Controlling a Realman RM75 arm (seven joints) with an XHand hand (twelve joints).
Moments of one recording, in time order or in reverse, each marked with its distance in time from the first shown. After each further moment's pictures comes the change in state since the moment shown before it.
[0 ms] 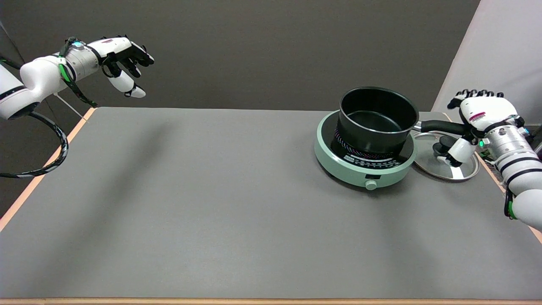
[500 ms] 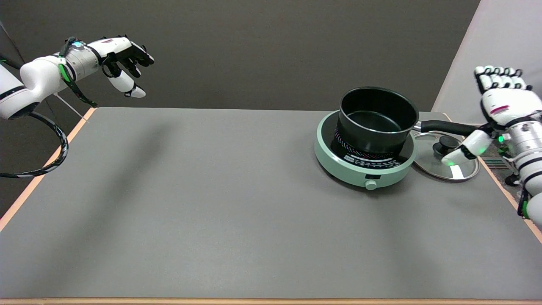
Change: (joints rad) arm -0.098 -0.035 0.154 0.056 -0.019 0.025 0.003
